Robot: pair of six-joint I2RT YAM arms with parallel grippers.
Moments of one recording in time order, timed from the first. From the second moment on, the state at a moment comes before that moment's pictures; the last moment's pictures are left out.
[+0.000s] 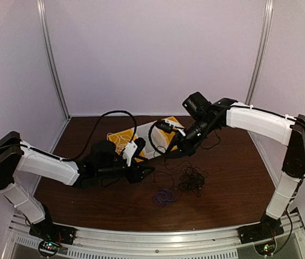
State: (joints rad) left arm -0.92 1.54 0.66 0.54 0.16 -0.10; right arm 0.71 1.80 1.52 -0.82 -0.74 -0.43
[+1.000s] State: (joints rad) left arm -0.98 2.00 1.05 1.26 0.30 -0.15; right arm 0.59 1.61 2.18 -0.98 -0.80 -0.40
